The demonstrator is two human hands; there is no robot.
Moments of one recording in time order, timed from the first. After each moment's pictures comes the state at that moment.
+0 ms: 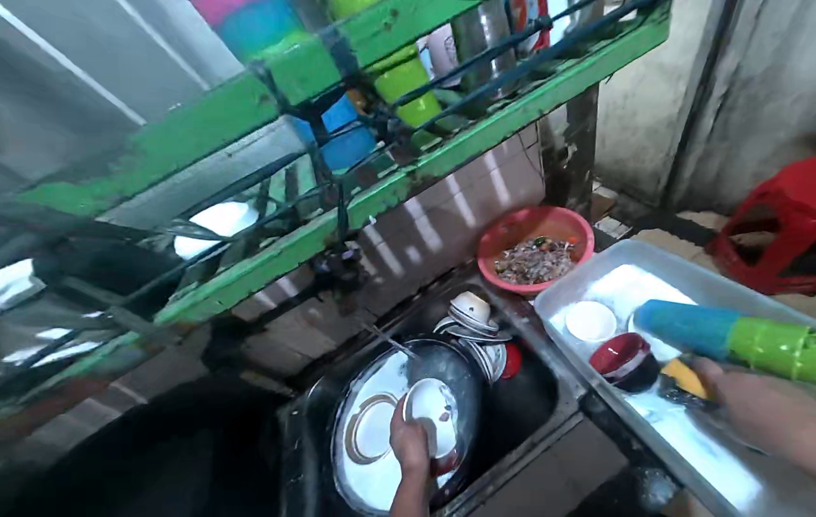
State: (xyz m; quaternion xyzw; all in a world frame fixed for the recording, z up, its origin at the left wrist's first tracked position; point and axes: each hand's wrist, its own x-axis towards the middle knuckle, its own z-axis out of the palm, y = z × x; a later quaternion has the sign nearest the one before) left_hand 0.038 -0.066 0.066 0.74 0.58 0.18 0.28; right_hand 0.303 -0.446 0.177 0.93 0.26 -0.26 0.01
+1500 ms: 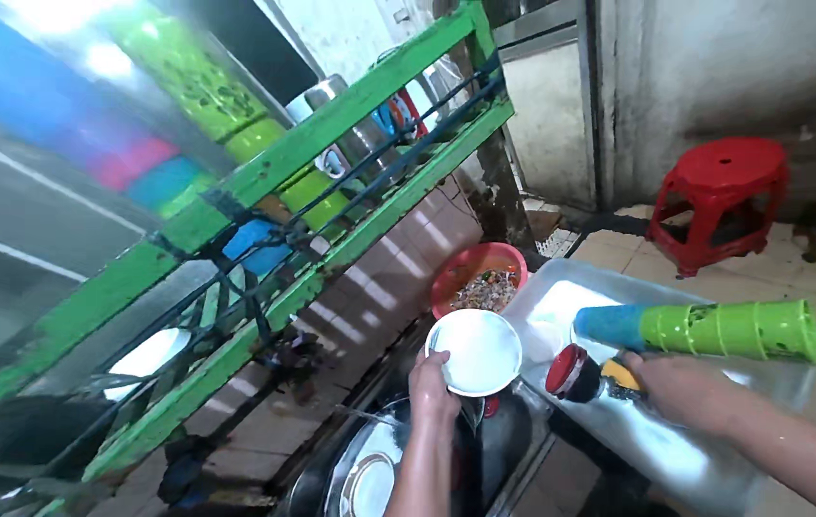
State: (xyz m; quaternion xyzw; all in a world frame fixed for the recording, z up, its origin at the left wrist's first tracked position) left_hand 0.222 -0.166 0.237 0.54 0.41 0.28 0.68; right_hand 0.307 -0.449 0.181 0.92 0.28 -0.28 -0.04
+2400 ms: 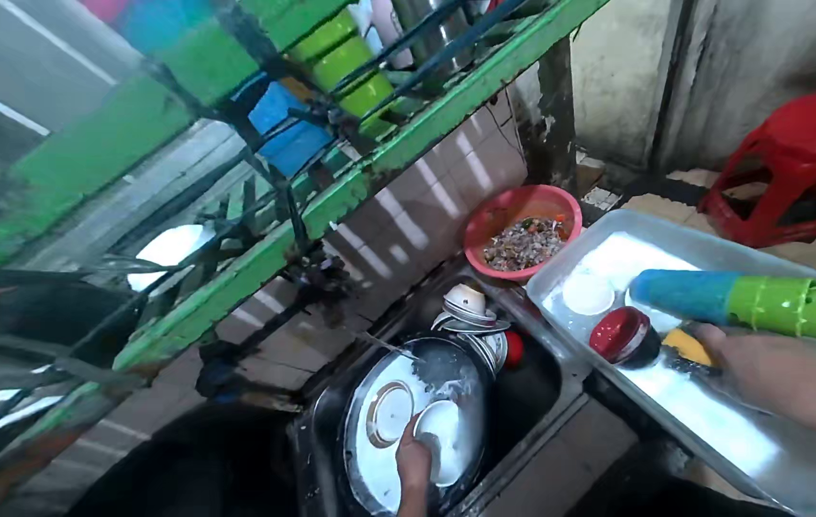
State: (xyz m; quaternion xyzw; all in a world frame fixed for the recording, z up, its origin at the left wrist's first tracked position) left_hand 0.004 -0.059 0.058 0.79 0.55 0.04 0.27; right_hand 0.305 -0.448 0.174 0.93 0.26 -0.27 0.00
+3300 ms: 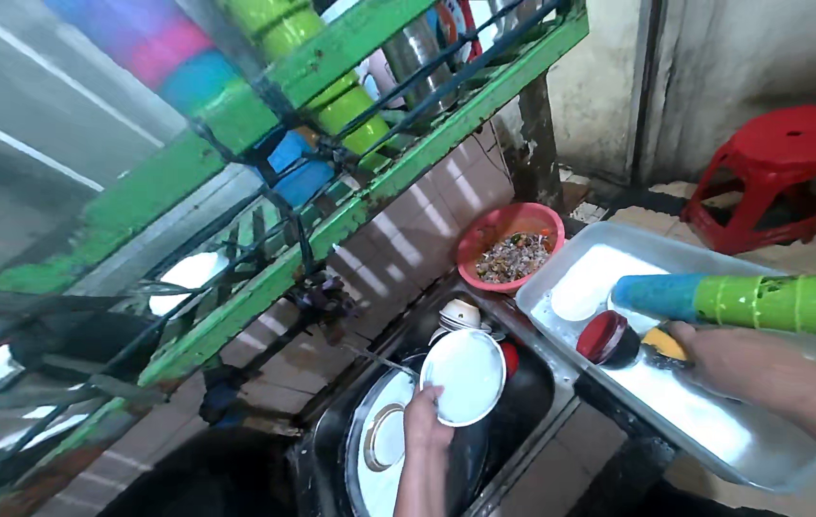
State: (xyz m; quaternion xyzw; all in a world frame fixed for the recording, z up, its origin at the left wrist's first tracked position) left_hand 0.113 -0.113 0.171 0.44 0.48 0.29 0.70; right_hand 0.306 -0.447 0.175 0.93 0.26 -0.24 0.00
